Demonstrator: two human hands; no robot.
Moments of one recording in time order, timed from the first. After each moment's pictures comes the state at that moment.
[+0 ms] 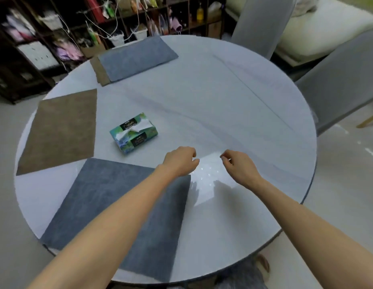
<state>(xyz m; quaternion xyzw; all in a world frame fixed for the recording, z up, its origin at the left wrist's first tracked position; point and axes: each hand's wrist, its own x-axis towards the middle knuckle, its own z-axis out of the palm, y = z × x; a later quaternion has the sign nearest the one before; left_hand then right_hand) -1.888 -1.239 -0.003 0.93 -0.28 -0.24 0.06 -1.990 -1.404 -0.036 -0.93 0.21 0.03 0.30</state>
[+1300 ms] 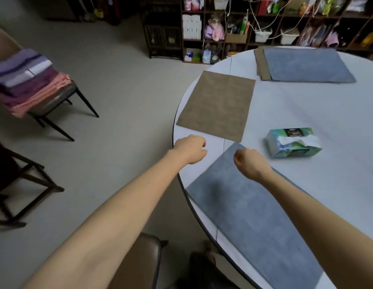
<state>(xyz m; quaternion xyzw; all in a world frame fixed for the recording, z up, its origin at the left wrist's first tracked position) -1.830 -0.782 0.027 0.98 -0.06 -0.17 0.13 -1.834 -0.986 0.001 -0.98 -0.08 0.12 0.14</state>
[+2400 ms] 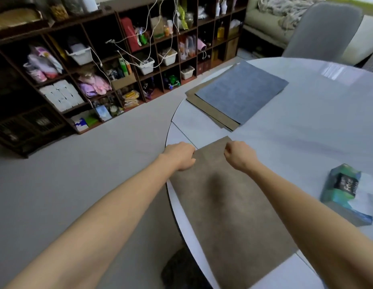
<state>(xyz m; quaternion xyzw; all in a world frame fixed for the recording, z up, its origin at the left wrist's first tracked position) -1.261 -0.739 0.025 0.87 -0.45 -0.18 -0.07 -1.374 -0.895 -0.014 -0.93 0.32 0.04 0.18</state>
